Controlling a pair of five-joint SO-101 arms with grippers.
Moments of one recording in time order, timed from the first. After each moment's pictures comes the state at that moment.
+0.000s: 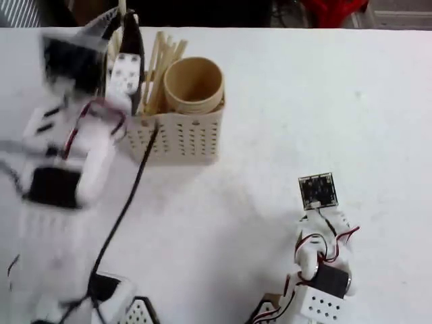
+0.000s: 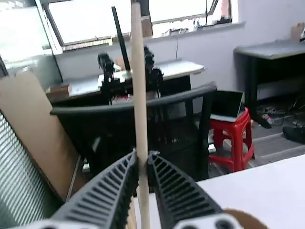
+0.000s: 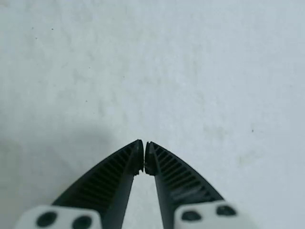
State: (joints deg) left arm 4.3 -34.8 13.4 34.5 -7.2; right arm 16.6 -102.1 96.5 60.9 32.4
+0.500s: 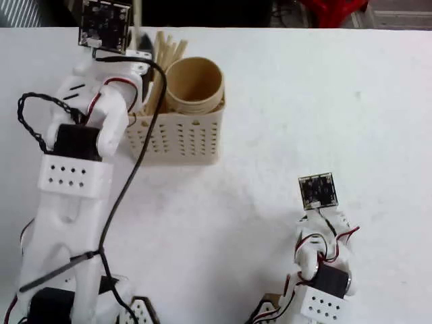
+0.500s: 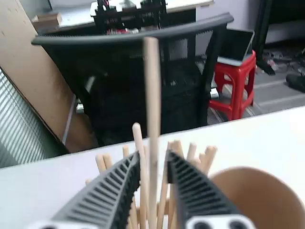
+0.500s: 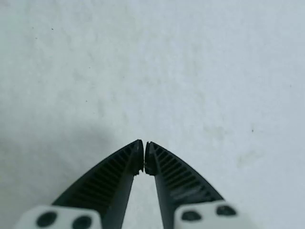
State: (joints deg) left arm 2.4 -25.0 11.4 40.9 -5.5; right arm 16.6 -102.1 96.5 60.9 32.4
